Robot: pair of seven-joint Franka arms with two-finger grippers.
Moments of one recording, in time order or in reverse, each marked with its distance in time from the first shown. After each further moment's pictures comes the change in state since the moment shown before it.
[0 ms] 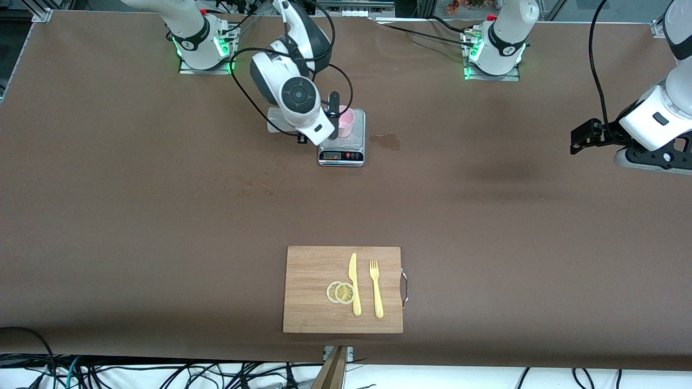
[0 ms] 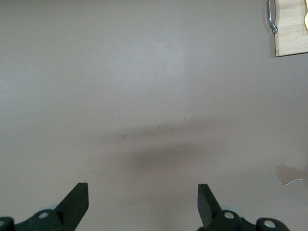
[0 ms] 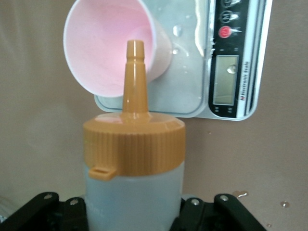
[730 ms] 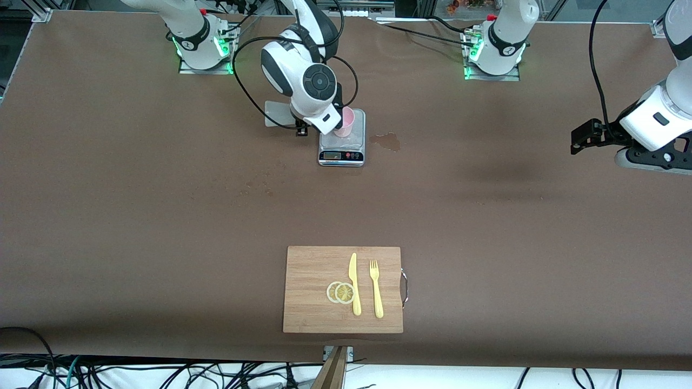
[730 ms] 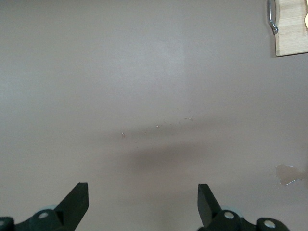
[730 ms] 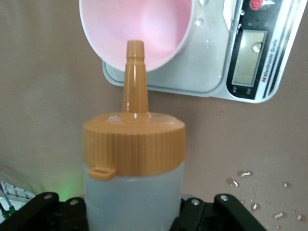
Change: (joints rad) left arm 0.000 0.000 0.000 0.000 0.000 0.000 0.000; right arm 0.012 -0.006 0.027 0.022 -0.131 -0.091 0.040
